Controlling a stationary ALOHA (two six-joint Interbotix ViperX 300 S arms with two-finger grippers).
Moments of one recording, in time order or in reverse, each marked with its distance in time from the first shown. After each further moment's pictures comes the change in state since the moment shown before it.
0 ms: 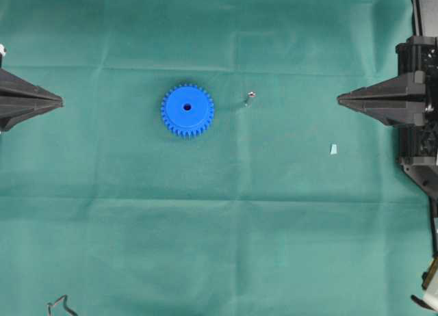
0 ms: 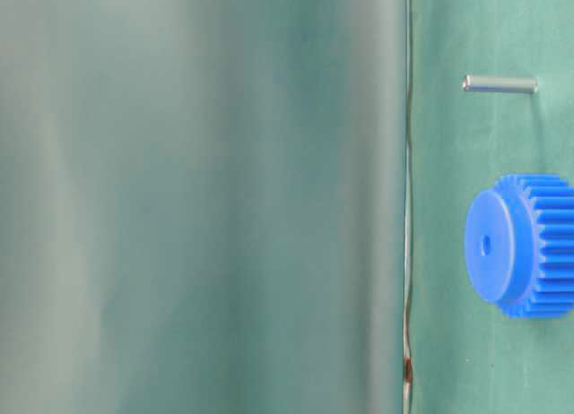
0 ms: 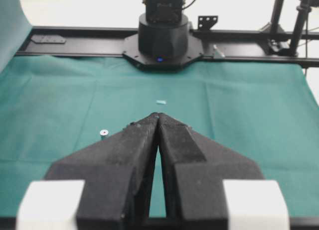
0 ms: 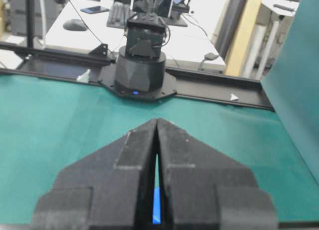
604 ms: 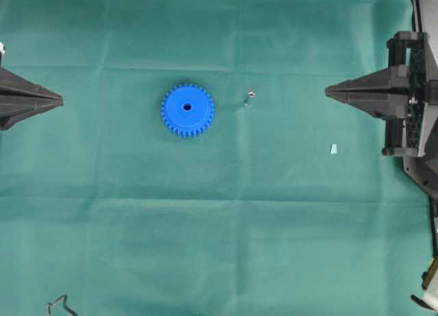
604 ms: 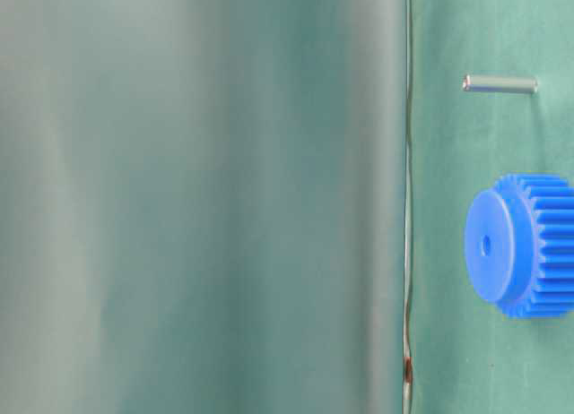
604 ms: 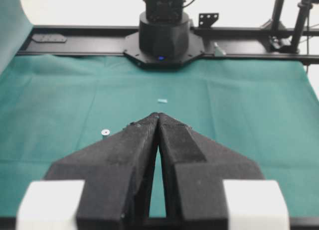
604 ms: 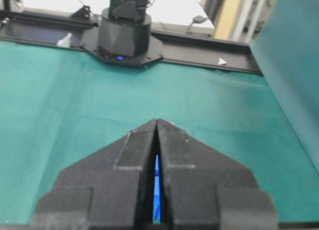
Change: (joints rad) left arm 0.003 0.000 -0.021 0.012 0.038 -0.002; right arm -0.063 0.067 -0.014 0.003 0.054 -0.003
